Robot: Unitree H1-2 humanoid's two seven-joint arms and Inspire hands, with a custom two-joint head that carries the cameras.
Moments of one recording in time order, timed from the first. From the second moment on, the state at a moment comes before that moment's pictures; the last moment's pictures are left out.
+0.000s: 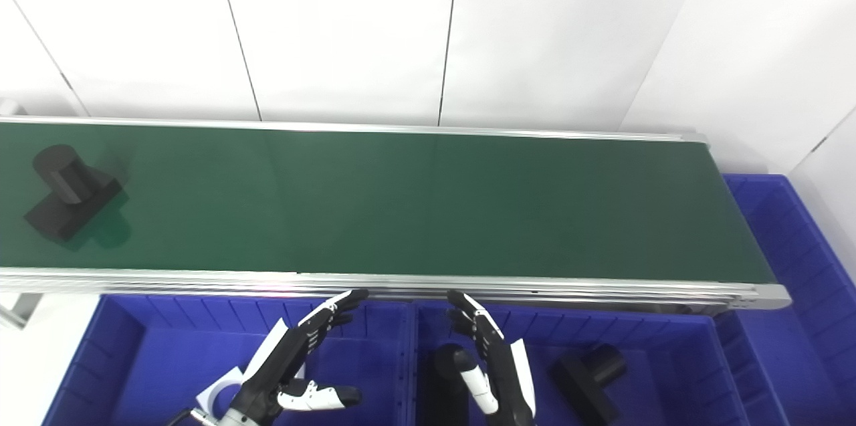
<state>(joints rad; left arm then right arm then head) 0.12 0.12 -0.40 0.23 0.14 -0.43 -0.06 0.21 -0.11 0.33 0.23 -0.09 -0.44 -0.25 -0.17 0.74</state>
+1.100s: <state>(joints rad) 0.13 0.08 -0.34 0.16 0.14 -0.43 -0.13 0.22 -0.09 0.26 0.16 -0.10 -0.44 -0.19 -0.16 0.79</state>
